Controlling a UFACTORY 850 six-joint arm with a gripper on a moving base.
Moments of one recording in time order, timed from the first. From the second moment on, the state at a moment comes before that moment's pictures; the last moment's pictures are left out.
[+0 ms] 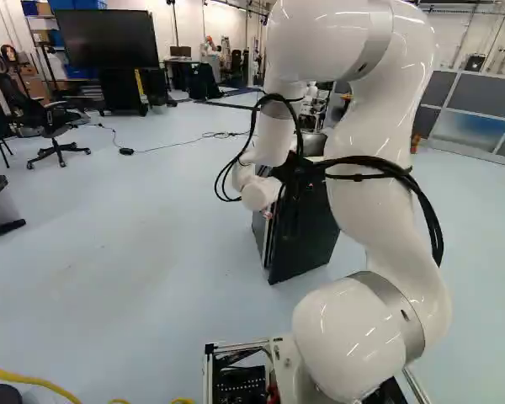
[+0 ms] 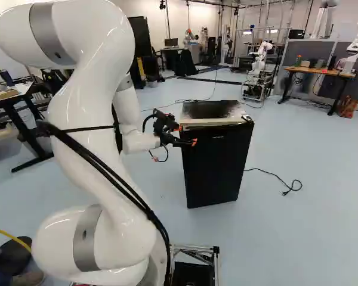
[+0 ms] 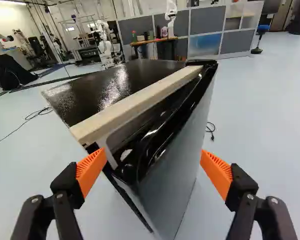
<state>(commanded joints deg) 12.7 -26.1 -34.8 56.4 67.7 0.0</state>
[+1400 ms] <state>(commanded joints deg) 10.5 -11.4 -14.4 59.2 68.7 0.0</state>
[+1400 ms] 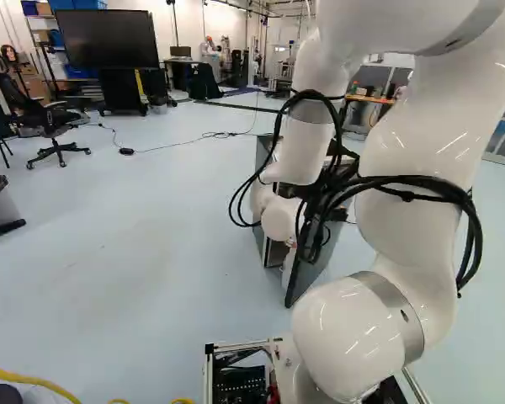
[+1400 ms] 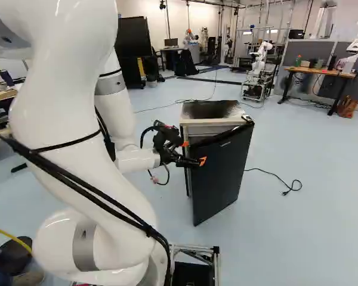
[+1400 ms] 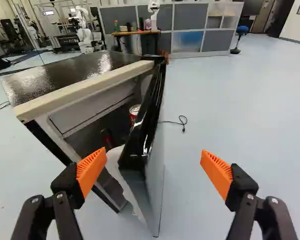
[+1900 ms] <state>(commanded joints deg) 7.8 -6.7 -8.6 62.2 72.5 0.0</state>
